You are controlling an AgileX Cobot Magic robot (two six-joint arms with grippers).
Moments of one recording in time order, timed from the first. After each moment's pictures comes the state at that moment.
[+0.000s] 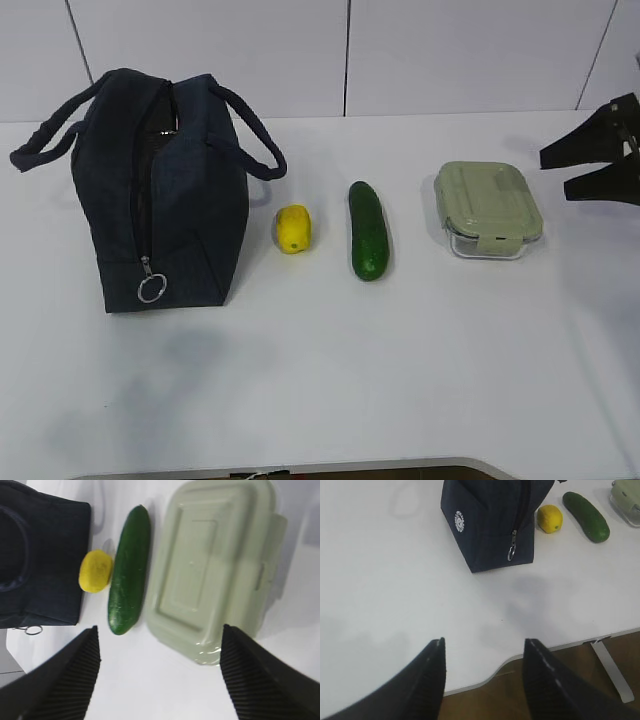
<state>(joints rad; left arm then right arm) 0.04 0.01 -0.51 -0.30 1.10 0.16 -0.37 1.99 -1.42 1.05 1.21 -0.89</state>
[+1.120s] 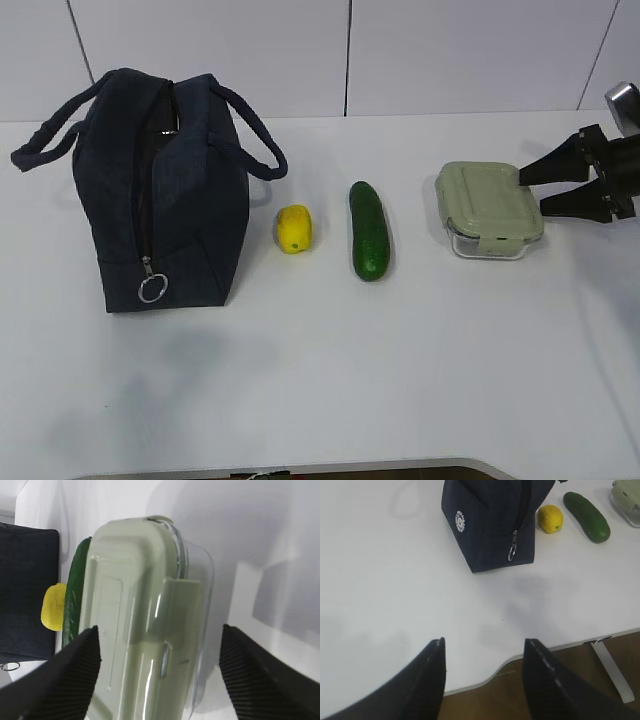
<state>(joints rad) 0.04 0.01 -0.51 -0.30 1.10 0.16 -0.37 2.27 -1.63 1.12 1.19 -0.89</state>
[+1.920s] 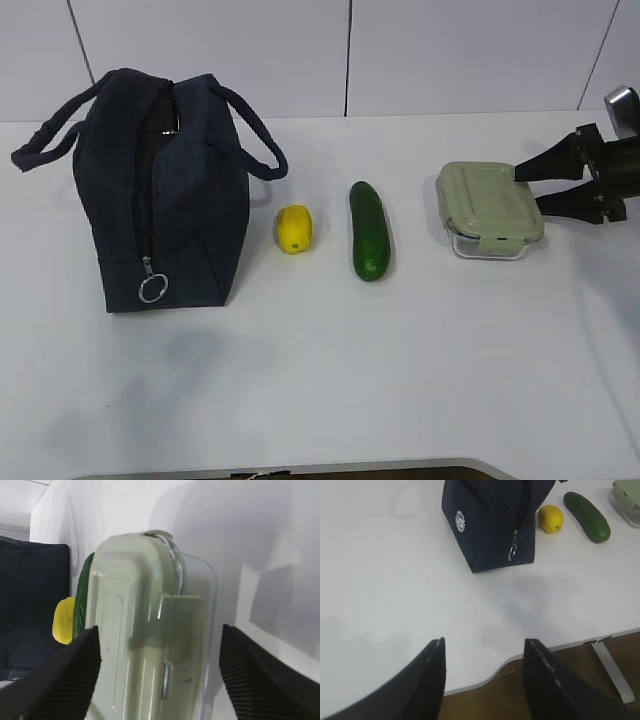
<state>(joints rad) 0.04 0.01 -0.51 -0.30 1.10 0.16 -0.37 2.30 -1.63 1.18 1.19 -0.89</state>
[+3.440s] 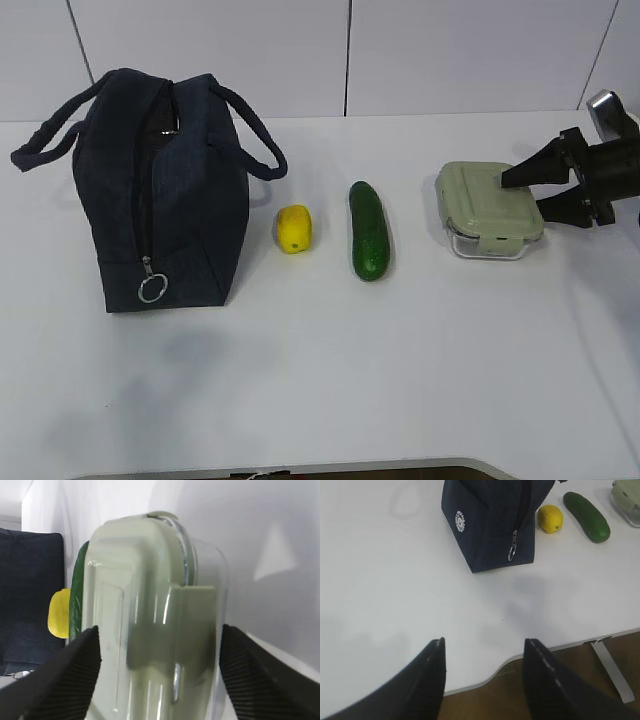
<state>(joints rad) 0.04 0.01 -0.51 -0.30 1.10 0.16 -0.33 2.30 -1.63 1.15 1.18 -0.84</state>
